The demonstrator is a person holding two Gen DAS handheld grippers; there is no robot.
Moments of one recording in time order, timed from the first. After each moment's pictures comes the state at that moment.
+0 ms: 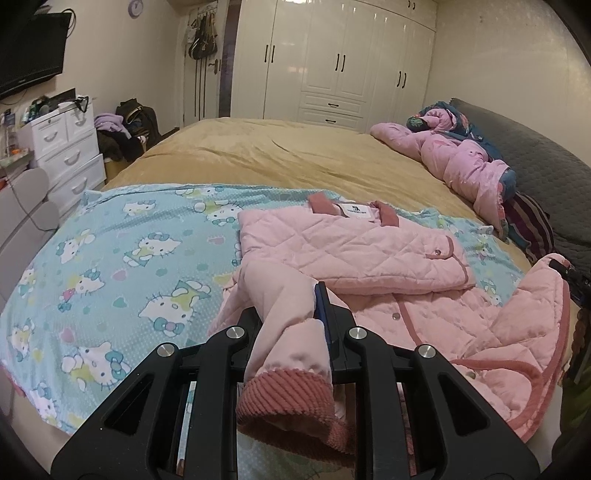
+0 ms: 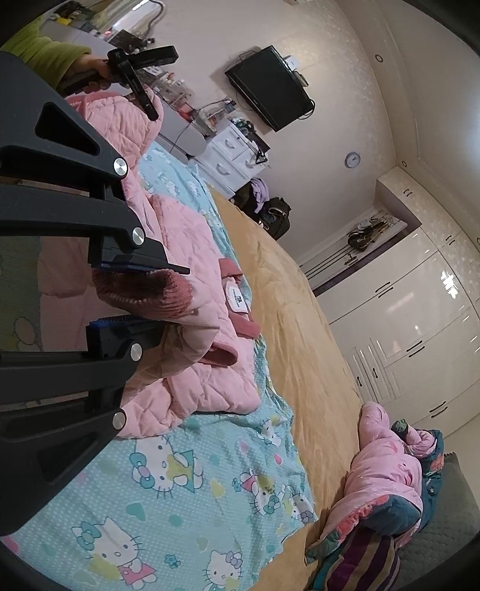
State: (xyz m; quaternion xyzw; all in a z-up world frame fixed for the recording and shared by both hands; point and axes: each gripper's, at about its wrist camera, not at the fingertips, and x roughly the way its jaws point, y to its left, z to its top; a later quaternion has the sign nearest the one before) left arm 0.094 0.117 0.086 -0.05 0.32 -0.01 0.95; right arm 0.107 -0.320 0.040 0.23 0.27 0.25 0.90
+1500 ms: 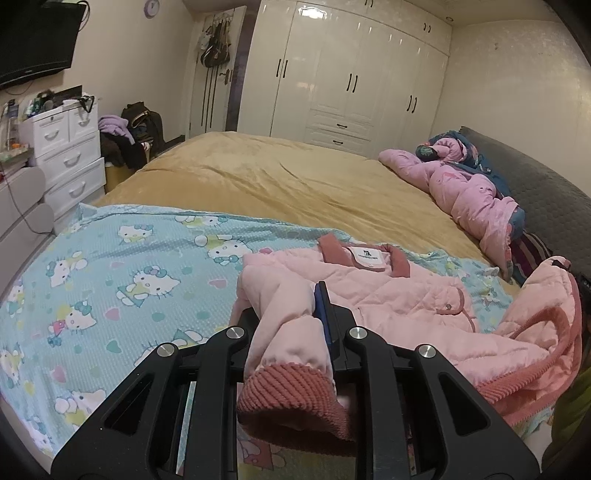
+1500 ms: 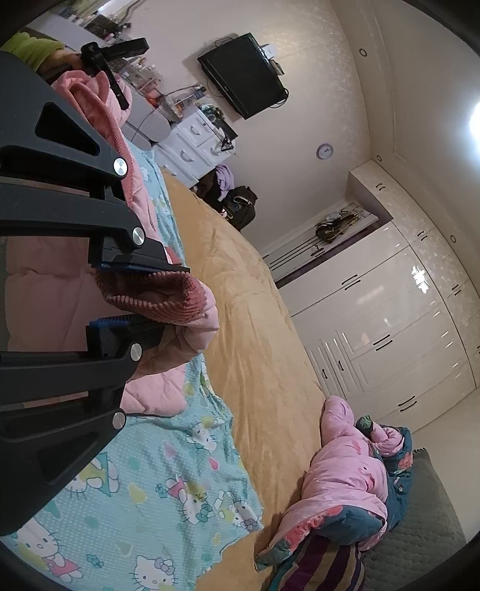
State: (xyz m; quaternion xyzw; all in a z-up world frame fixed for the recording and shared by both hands) left arm 0.158 0.146 0.115 -0.09 0.29 0.00 0.95; right arm 0.189 -0.322 0.088 0.24 0.22 0.21 0.92
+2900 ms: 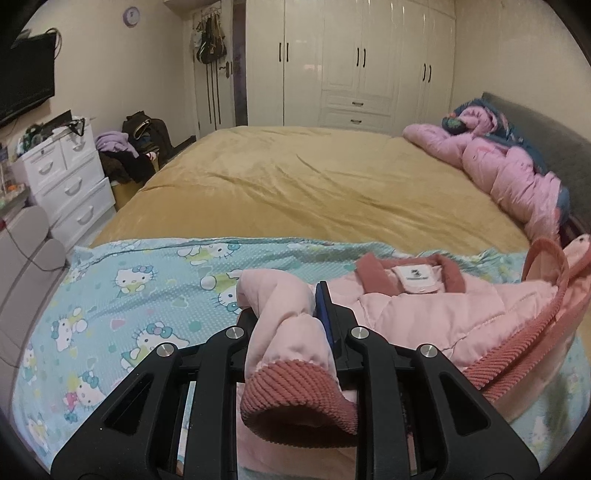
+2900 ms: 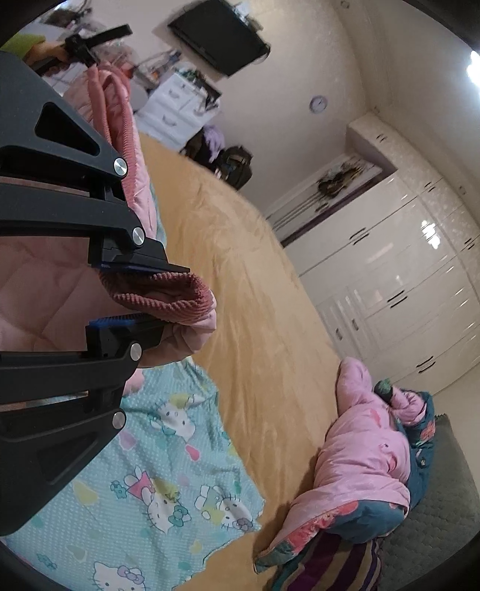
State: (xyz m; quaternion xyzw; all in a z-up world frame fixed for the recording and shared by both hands) left arm 0.301 0.145 0.106 0.00 0.33 0.05 0.94; right arm 0.339 -0.327 0.064 0.25 0.28 0.13 0.92
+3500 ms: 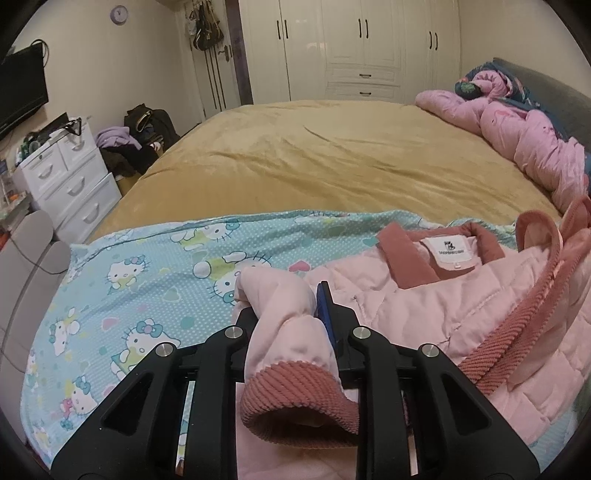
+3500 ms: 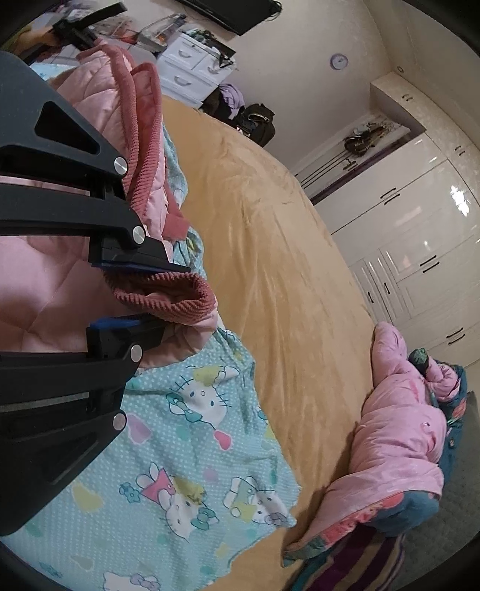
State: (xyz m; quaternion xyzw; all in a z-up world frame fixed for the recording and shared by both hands) left arm 0.346 0.133 0.053 0.03 0.37 0.08 0.93; right arm 0.393 -0.314 0.000 0.25 0.34 0.09 0.90
